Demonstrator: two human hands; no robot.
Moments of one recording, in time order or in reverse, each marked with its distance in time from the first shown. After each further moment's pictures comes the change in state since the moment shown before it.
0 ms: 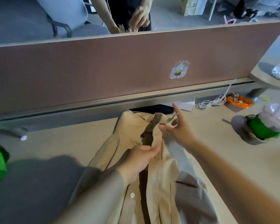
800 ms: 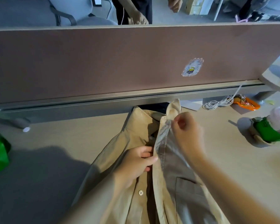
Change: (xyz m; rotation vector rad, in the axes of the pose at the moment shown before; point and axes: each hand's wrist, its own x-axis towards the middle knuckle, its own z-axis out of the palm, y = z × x) left_hand -0.020 -0.019 -0.026 0.064 -0.014 0.115; right_hand -0.031 -0.015 0.027 -0.282 0.371 -0.138
